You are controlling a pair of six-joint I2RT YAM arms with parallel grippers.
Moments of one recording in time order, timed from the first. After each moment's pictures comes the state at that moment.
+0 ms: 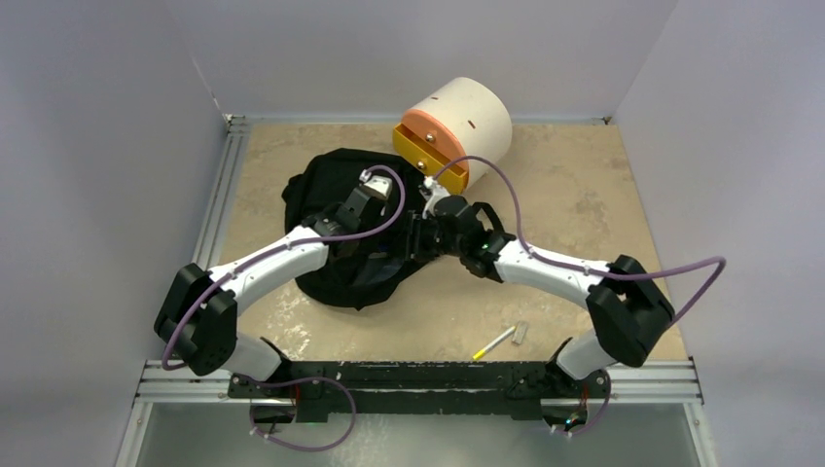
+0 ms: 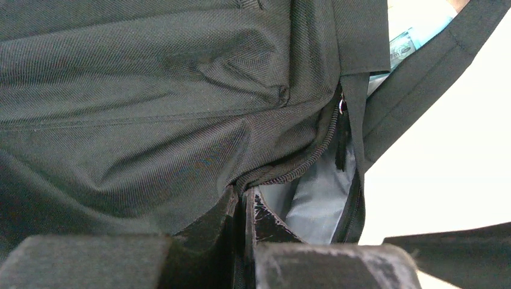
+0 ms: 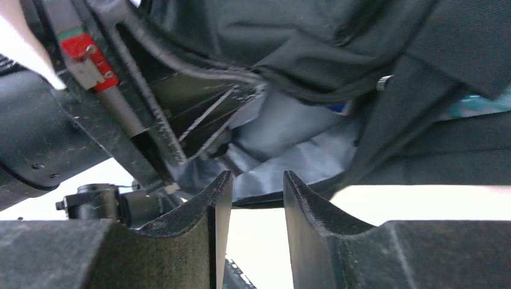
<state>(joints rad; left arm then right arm) -0.67 1.45 1.00 -0.44 -0.28 -0.33 0.78 1.49 0.91 0.05 -0.20 0.75</state>
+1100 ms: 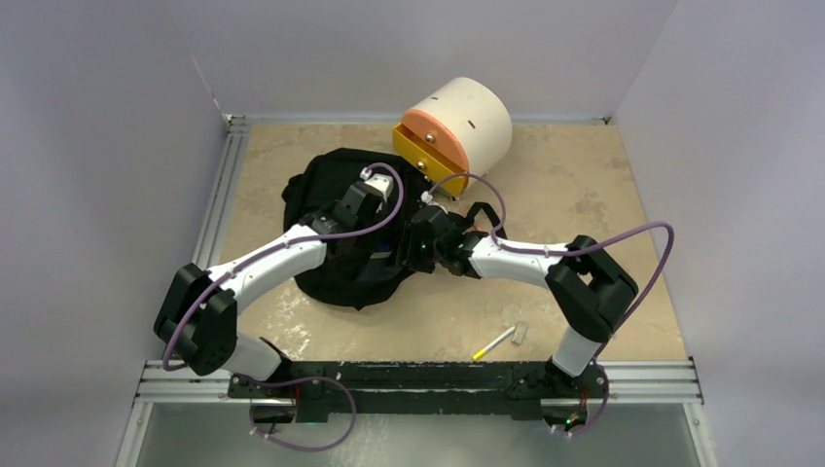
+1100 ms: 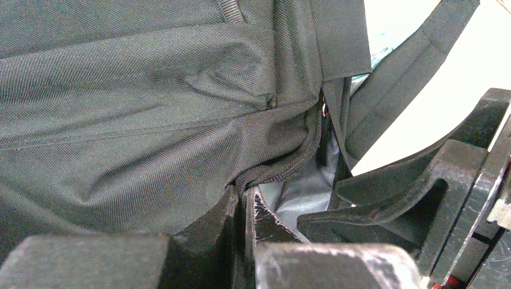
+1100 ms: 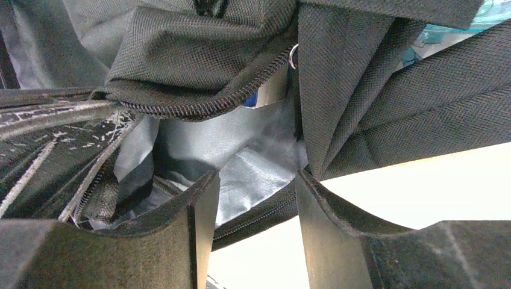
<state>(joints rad) -0.64 1.45 1.00 -0.41 -0.19 -0.30 0.84 1.71 0.98 -0.05 -0.06 0.94</state>
